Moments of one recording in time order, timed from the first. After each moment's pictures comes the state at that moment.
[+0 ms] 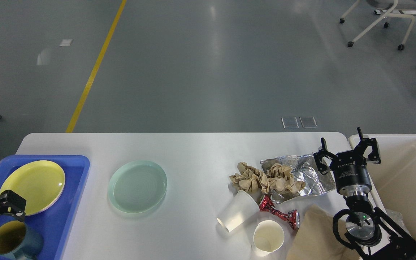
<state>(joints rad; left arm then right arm) -1.62 0.94 1.13 -1.20 0.59 -0.71 -0.04 0.20 -0.19 1.18 0.94 -0.15 0.29 0.50</state>
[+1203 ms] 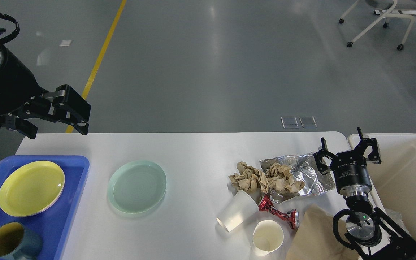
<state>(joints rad) -2.76 0.34 1.58 -1.72 -0.05 -0.83 -0.05 0.20 -0.19 1.18 0.94 -0.15 0.29 0.50</state>
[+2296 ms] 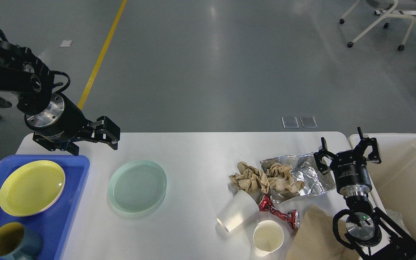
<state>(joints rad) -2.15 0.34 1.41 -1.47 -0.06 -0.51 -0.04 0.20 -0.19 1.18 0.94 -0.15 0.29 0.50</state>
